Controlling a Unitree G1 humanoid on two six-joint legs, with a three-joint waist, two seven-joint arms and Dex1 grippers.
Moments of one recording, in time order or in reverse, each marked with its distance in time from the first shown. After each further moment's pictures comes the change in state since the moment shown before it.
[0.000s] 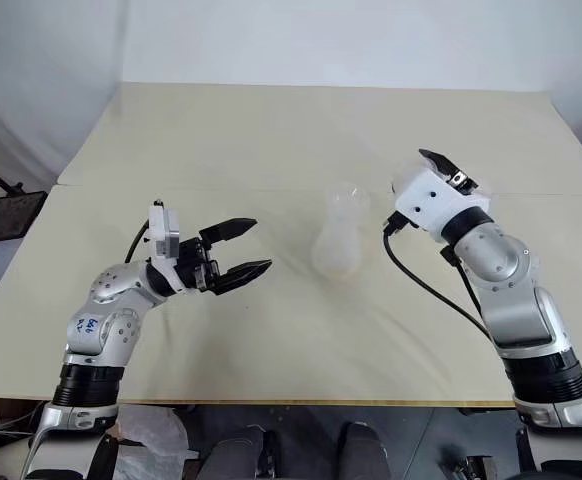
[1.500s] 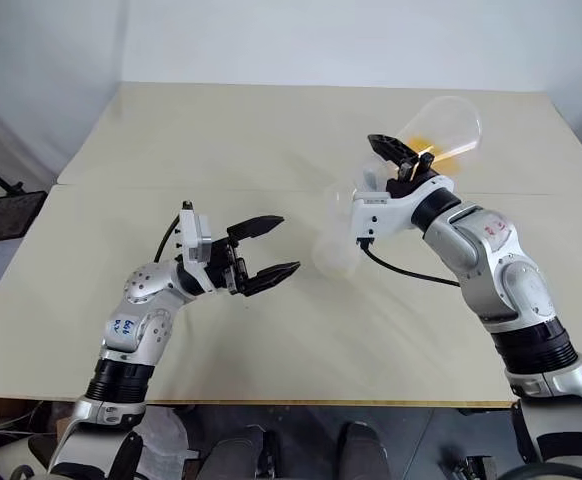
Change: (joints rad) left arm -0.037 -0.107 -0.080 0.045 0.083 -0.143 0.031; right arm -0.118 -0.020 0.119 0.067 -0.459 -0.308 0.016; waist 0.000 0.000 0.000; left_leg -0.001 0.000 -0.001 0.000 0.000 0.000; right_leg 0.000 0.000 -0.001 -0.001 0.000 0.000
